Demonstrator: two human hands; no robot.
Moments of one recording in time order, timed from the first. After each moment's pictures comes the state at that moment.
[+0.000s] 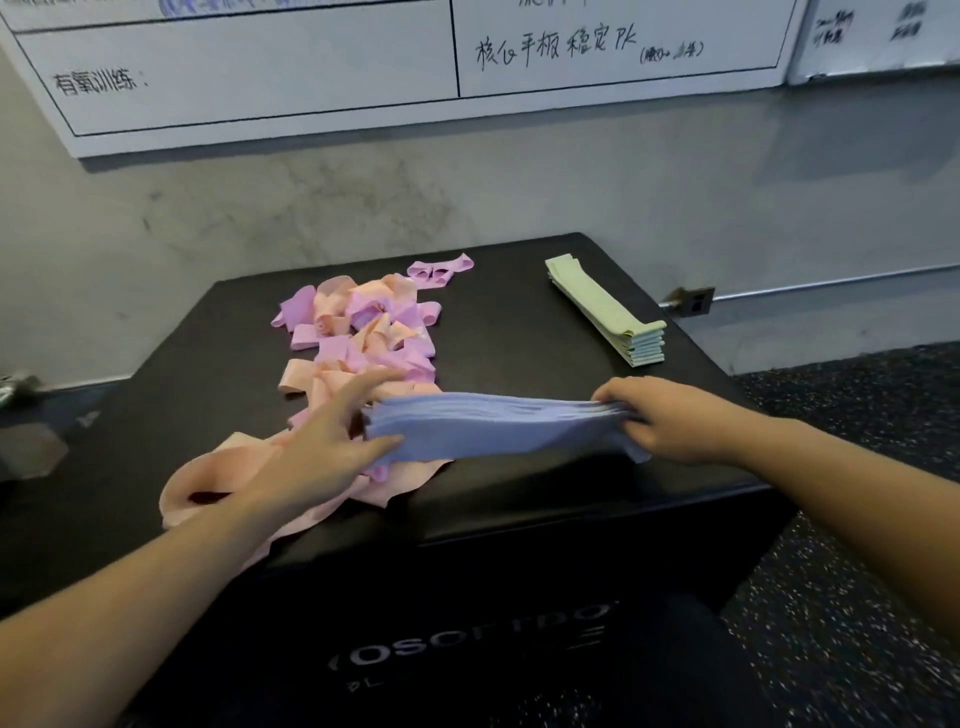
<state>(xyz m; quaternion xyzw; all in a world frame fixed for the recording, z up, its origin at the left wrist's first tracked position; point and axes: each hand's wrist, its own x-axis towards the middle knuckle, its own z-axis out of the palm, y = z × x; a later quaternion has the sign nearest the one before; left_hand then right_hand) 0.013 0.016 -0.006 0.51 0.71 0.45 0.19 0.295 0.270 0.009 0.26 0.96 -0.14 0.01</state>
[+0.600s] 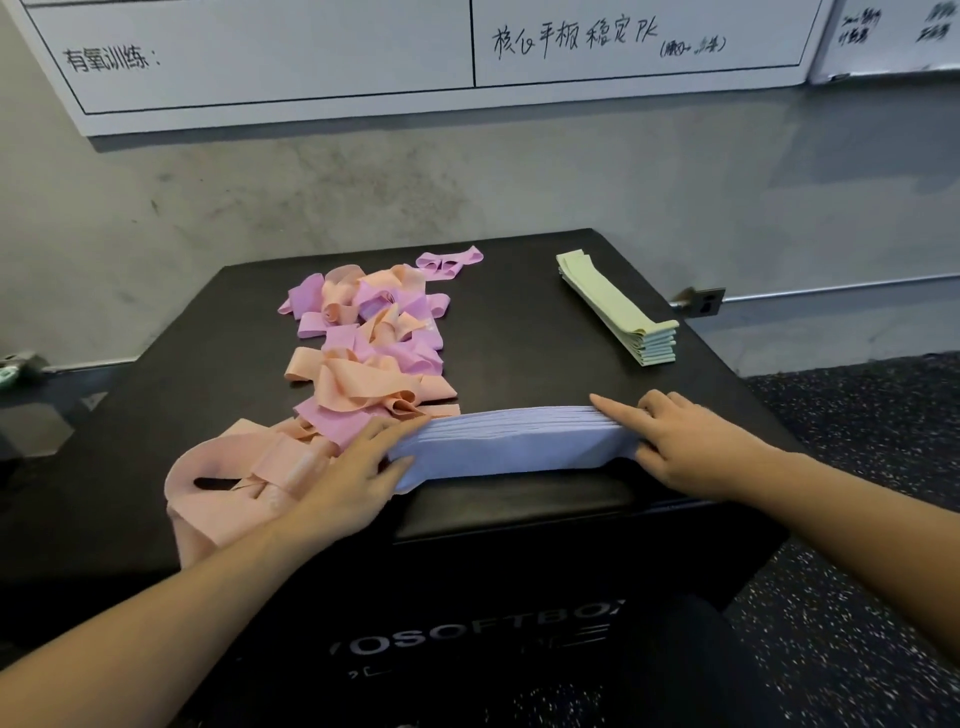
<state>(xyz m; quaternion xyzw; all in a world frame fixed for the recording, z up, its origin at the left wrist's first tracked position) 0.017 0.017 -0.061 0.54 0.77 0.32 0.12 0.306 0.279 -0.035 0.23 0.97 0.00 0.00</state>
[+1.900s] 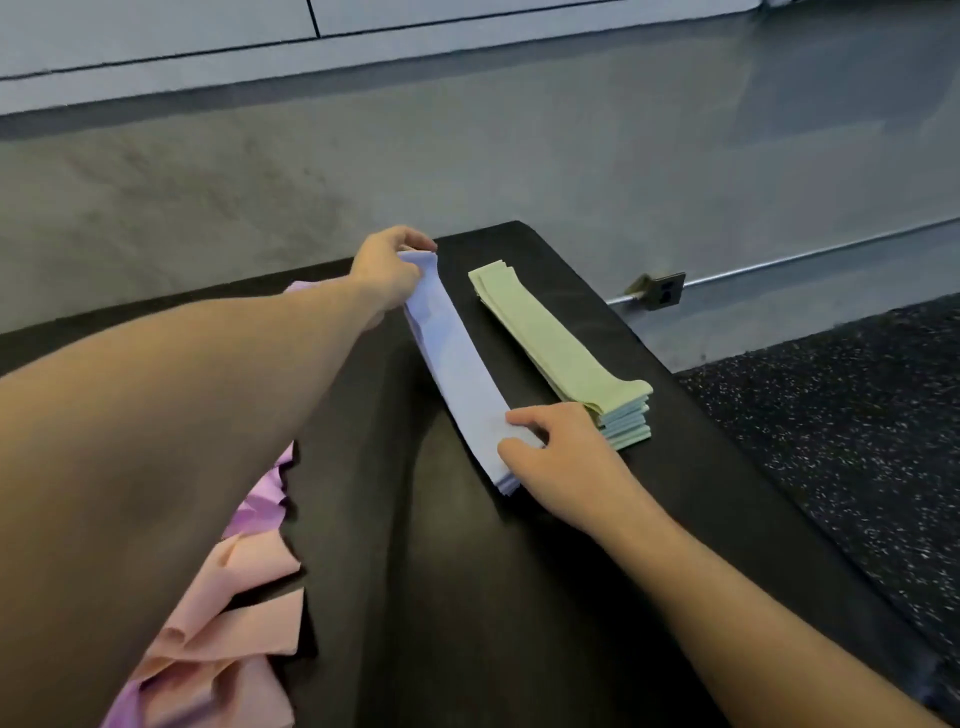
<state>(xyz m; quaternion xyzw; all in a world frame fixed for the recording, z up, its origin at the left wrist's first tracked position) -0.084 0.441 0.012 0.45 0.78 0.43 0.13 0.186 0.372 -0.050 0.43 0.76 -0.44 -0.19</state>
